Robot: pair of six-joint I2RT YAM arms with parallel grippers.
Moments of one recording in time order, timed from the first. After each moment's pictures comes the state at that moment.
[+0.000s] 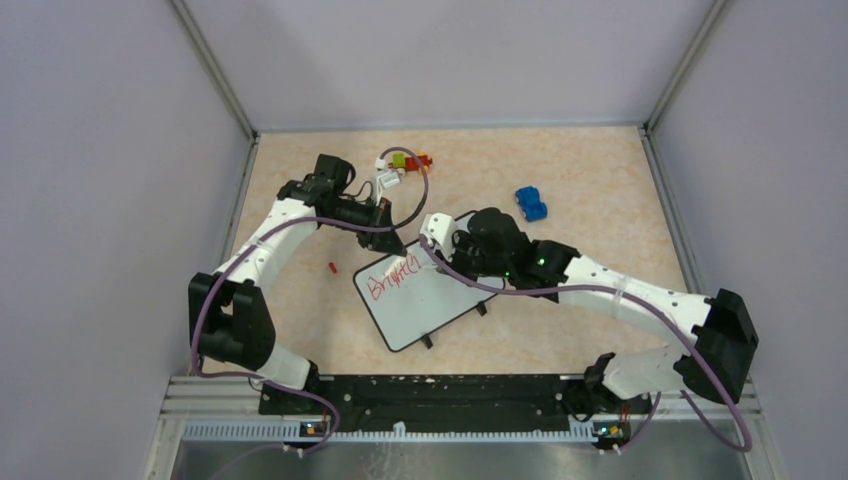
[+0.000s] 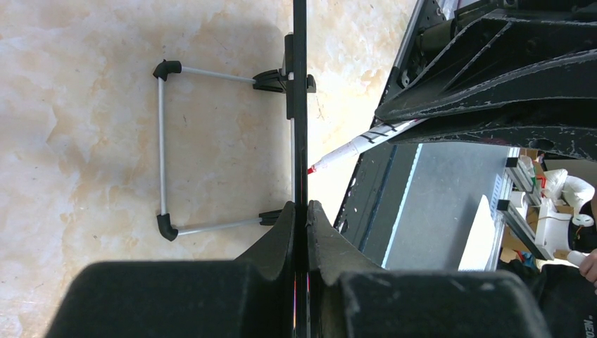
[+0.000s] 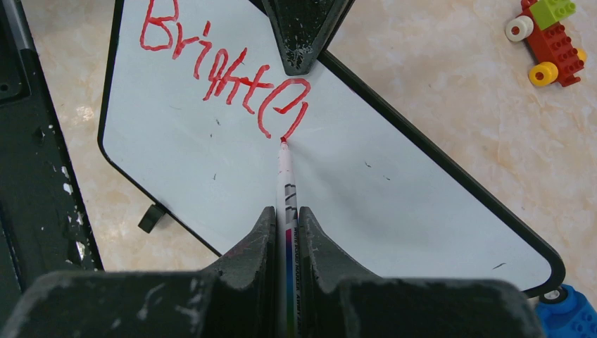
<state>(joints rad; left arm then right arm) -0.26 1.51 1.24 -0.85 1.00 0.24 0.96 1.30 1.04 -0.31 -0.12 -0.29</state>
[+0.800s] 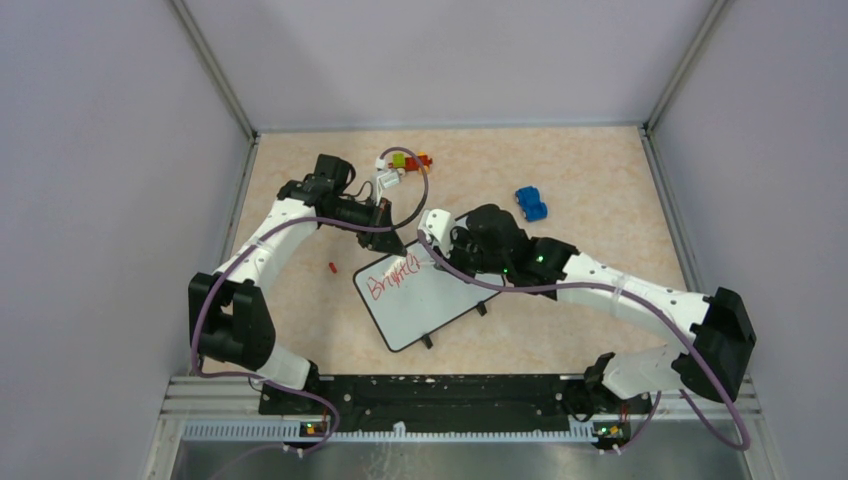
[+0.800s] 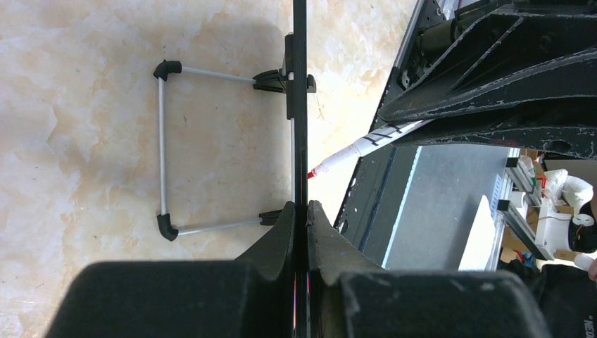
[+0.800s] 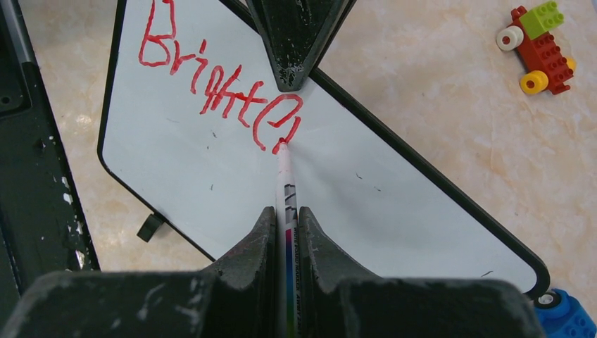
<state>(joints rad) -0.26 1.51 1.24 -0.85 1.00 0.24 0.96 1.31 1.06 -0.30 -0.12 -0.29</state>
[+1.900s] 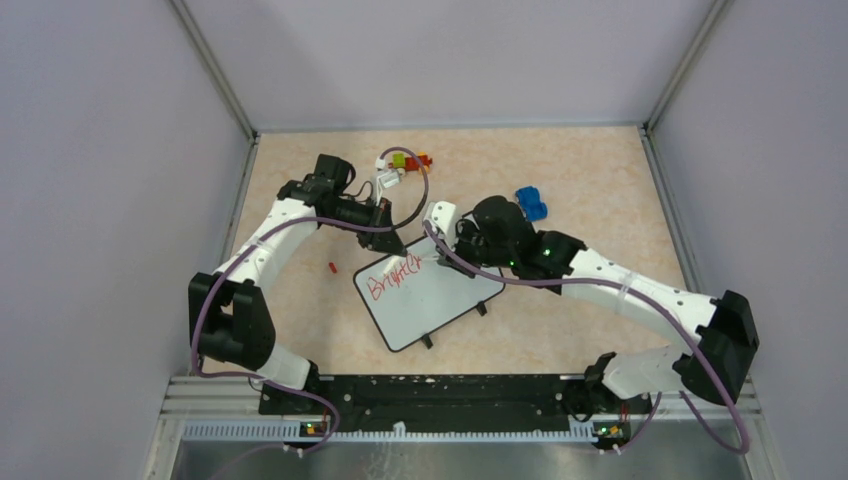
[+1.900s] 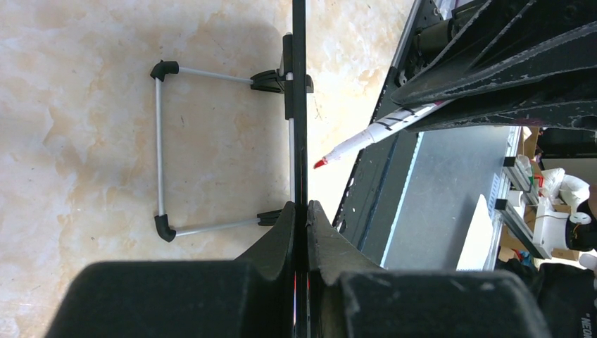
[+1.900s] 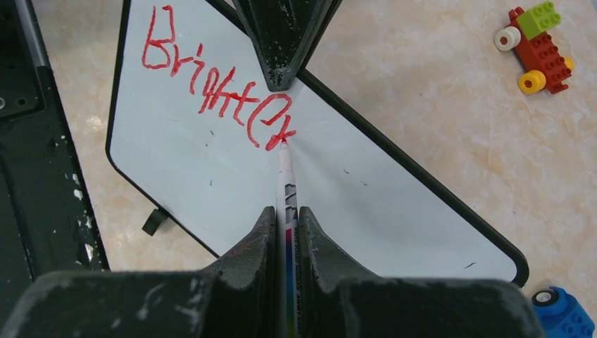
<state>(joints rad) -0.26 1.51 1.24 -0.85 1.00 0.24 0.92 1.30 1.10 -0.34 -0.17 -0.29</state>
